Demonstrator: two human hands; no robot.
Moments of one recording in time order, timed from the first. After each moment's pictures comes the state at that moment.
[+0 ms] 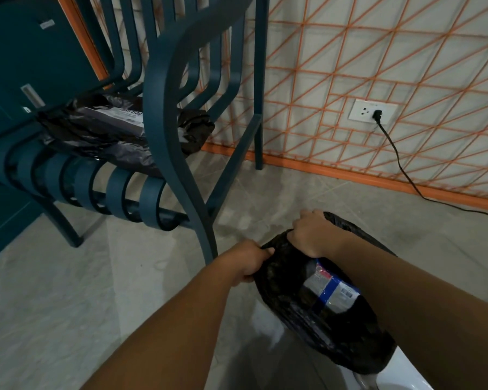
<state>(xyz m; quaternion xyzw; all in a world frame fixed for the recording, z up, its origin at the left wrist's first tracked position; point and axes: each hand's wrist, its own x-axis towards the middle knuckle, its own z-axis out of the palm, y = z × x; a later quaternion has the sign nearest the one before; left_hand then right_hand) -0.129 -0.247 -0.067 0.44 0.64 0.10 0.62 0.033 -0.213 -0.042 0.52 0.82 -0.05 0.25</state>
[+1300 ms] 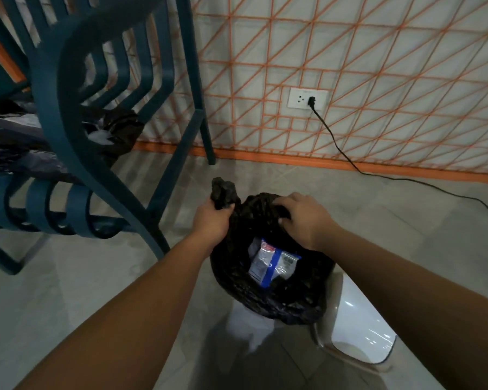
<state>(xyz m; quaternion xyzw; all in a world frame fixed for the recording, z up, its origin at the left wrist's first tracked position) -0.079 -0.223 -0.050 0.47 0.64 0.32 0.52 0.114 -0.267 -0.030 0.69 0.71 -0.17 -0.05</state>
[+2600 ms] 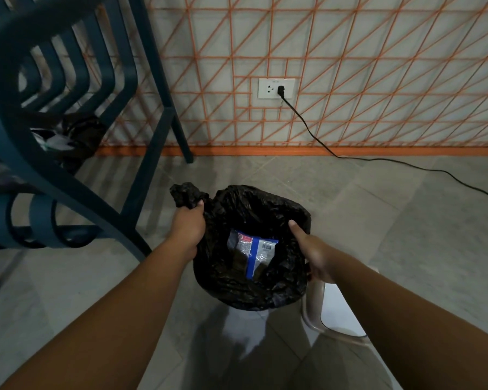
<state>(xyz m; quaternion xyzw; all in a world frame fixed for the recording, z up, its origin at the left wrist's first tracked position) -0.076 -0.232 -0.049 0.35 0.68 0.32 0.57 0.143 -0.335 -0.089 0.71 0.18 -0.62 -0.27</state>
